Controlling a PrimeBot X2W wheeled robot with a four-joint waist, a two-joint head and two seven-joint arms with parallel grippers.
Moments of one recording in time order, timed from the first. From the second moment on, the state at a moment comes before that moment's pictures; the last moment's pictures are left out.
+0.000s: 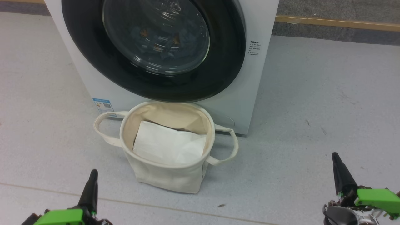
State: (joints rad) left arm -0.08 0.04 0.08 0.28 -1.61 -0.12 0.11; right arm -0.09 -0.04 -0.13 0.28 1.60 0.13 0.11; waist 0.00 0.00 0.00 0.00
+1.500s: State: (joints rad) left arm -0.08 0.04 0.08 0.28 -1.61 -0.12 0.11; right arm -0.09 -0.04 -0.13 0.28 1.60 0.13 0.11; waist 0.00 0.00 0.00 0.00
